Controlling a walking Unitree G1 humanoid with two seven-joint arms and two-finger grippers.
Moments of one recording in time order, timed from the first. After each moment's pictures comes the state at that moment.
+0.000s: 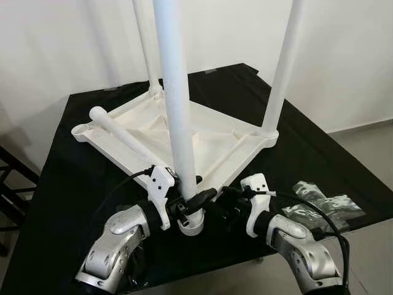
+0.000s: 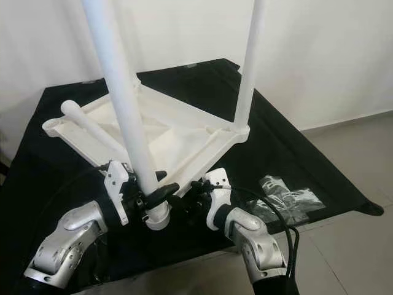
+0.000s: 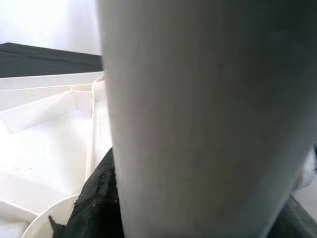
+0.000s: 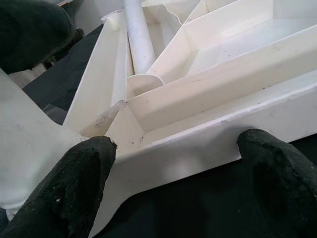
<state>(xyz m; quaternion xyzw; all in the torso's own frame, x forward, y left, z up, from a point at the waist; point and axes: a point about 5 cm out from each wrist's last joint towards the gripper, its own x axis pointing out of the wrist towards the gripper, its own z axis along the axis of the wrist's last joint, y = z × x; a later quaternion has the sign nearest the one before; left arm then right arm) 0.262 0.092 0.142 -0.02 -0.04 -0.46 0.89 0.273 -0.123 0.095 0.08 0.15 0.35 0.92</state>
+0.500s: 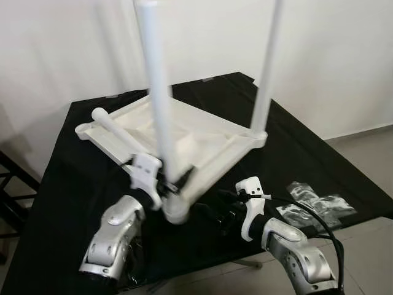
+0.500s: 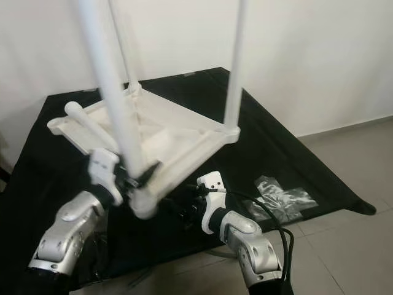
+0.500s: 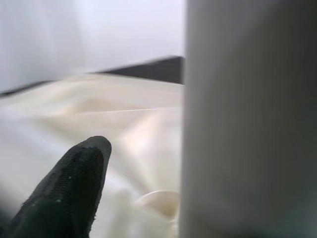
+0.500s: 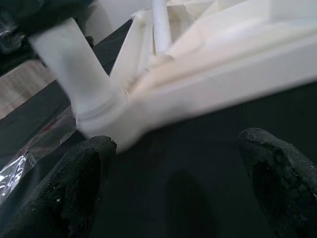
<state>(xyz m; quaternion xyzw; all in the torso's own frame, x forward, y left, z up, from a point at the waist) 0.305 0.167 0.148 -0.03 -0.06 -0.06 1.00 0.273 -0.118 0.096 0.08 0.14 0.36 0.92</state>
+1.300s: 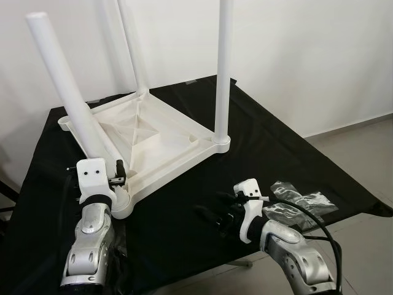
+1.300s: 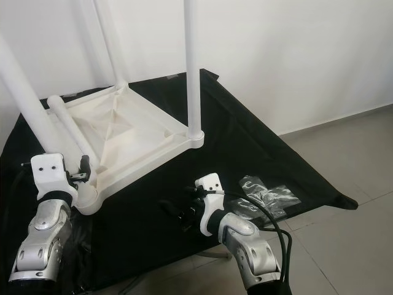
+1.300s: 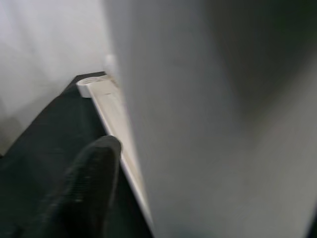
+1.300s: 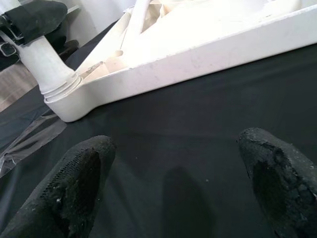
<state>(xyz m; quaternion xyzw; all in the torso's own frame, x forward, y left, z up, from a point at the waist) 0.292 0.204 0.140 0.00 -0.04 0.17 0.99 0.274 -0.119 0.097 0.08 0.14 0.36 0.92</state>
